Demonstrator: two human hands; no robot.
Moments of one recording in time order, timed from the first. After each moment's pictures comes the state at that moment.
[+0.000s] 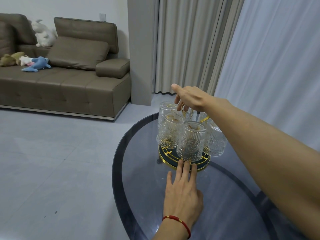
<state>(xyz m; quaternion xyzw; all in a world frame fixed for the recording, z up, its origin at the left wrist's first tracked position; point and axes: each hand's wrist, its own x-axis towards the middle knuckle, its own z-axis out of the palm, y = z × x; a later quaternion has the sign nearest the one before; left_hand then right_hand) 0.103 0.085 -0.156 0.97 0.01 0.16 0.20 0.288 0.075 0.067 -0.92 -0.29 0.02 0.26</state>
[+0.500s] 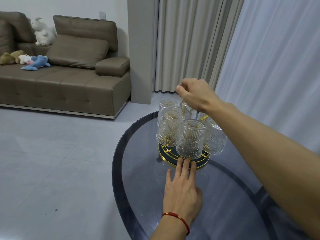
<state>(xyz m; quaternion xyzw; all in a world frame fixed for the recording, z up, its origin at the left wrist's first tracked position) 0.103 0.085 -0.156 0.97 0.01 0.16 0.20 0.263 0.063 0.070 -0.90 -0.33 -0.17 0.23</state>
